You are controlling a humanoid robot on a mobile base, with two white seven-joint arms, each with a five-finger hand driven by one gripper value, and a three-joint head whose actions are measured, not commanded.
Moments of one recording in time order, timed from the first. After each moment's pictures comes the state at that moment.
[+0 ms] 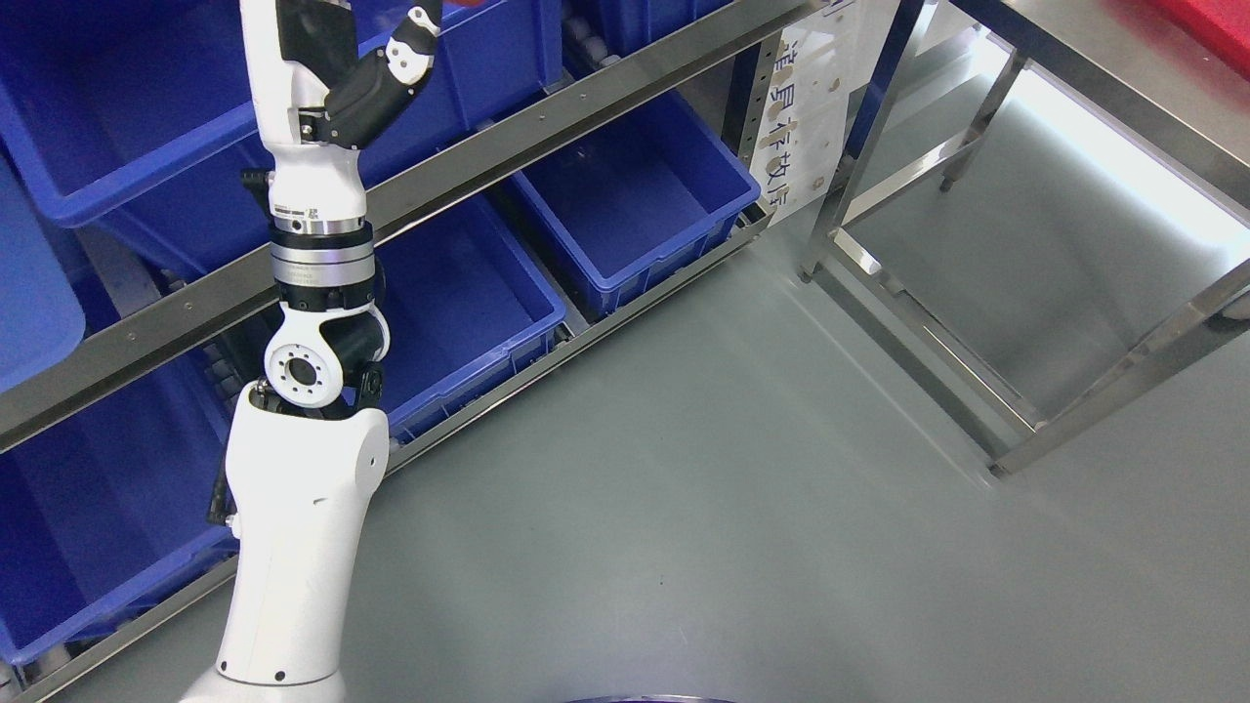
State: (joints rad) left arm -0.46 0.00 -0.15 -1.60 0.16 -0.55 -0.01; right arm 0.00 0.00 0.00 0.00 0.00 -0.03 -0.03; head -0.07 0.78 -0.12
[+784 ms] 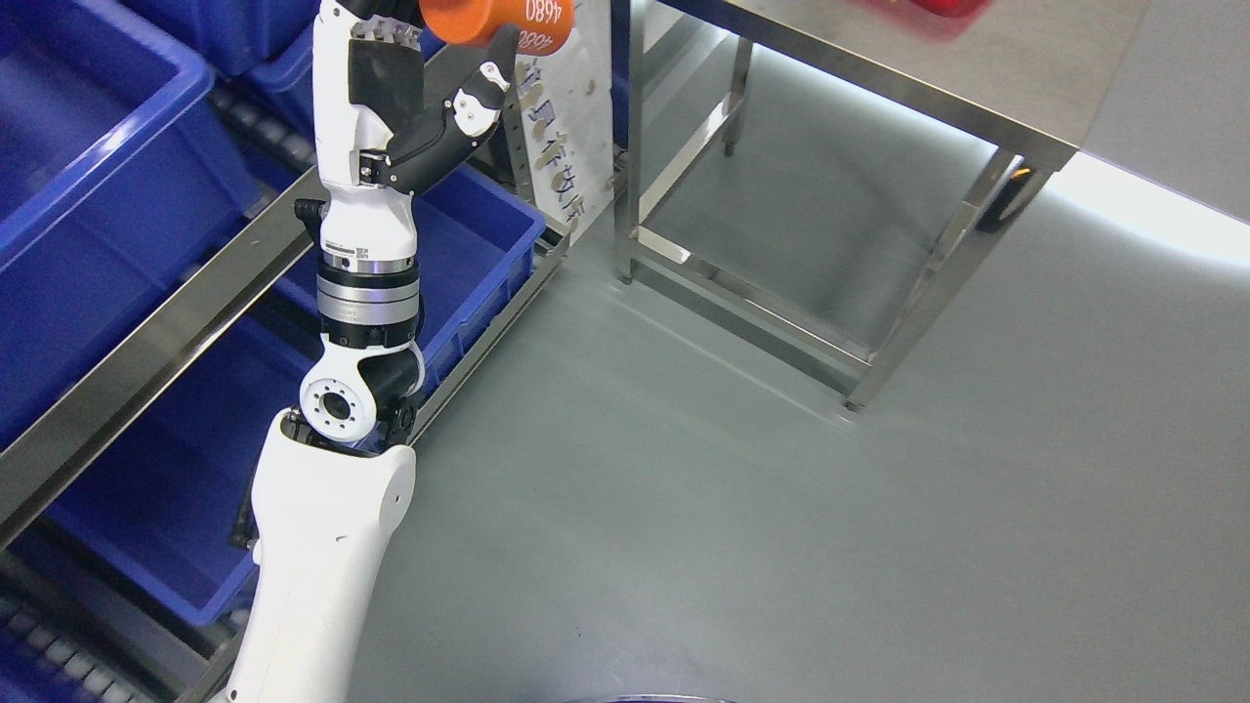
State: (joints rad) left arm -0.41 0.00 -0.23 -1.66 0.16 -0.55 -0.01; right arm 0.00 0.00 0.00 0.00 0.00 -0.02 -0.03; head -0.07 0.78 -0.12
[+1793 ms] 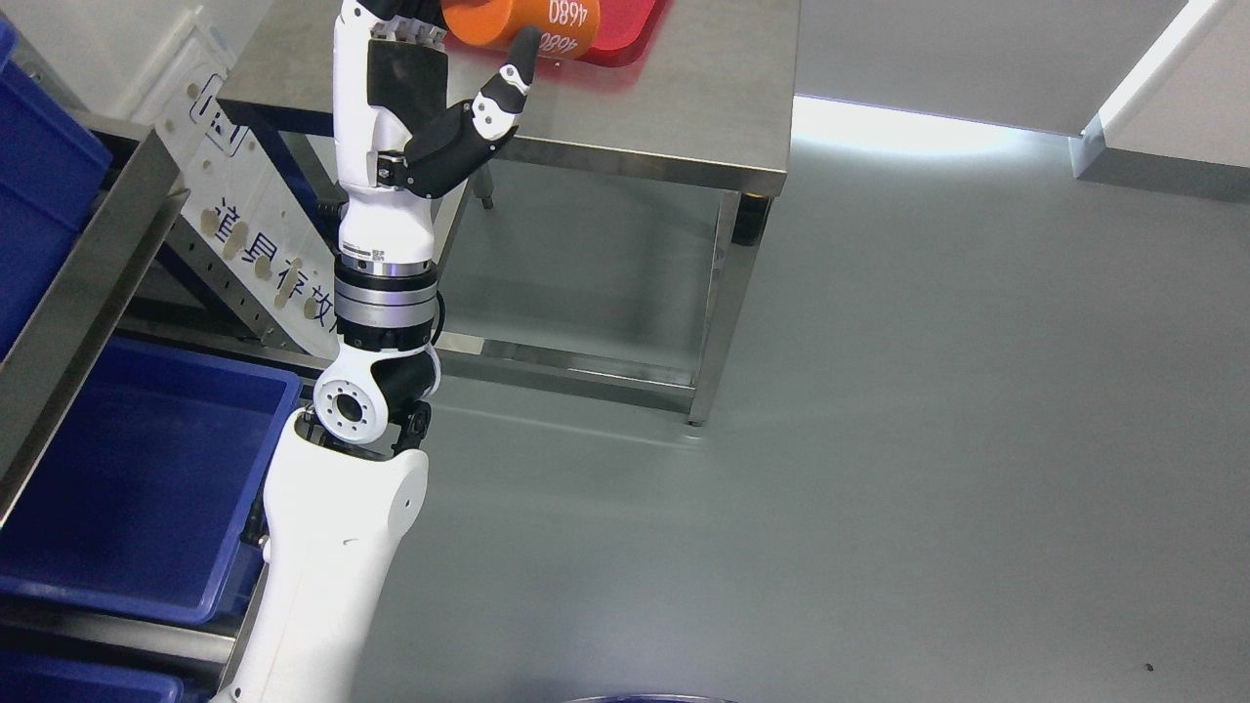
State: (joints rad) left arm -0.42 0.00 -0.27 -1.67 0.21 -0.55 -0.01; right arm 0.00 0.00 0.00 0.00 0.00 -0.02 -0.03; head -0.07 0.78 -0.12
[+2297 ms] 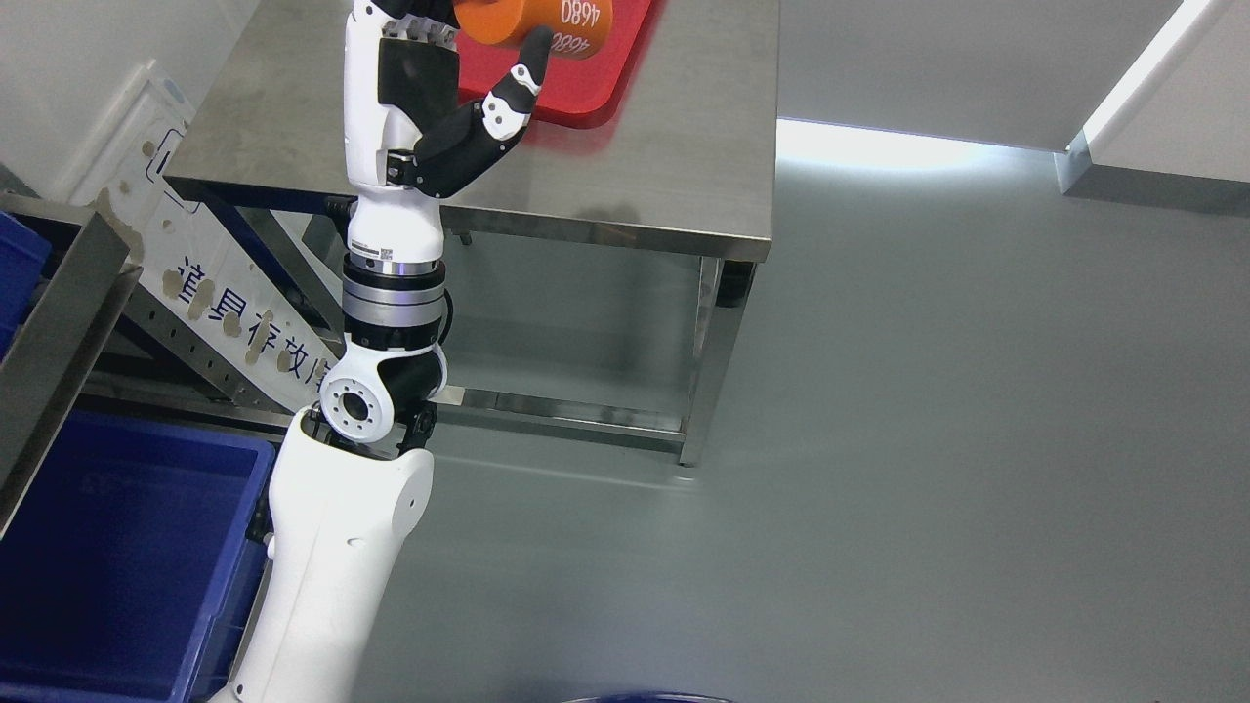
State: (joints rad) left arm -0.42 0.00 -0.28 -1.67 0.21 -0.55 -0.01; right arm 0.00 0.00 0.00 0.00 0.00 -0.02 -0.03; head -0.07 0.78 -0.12
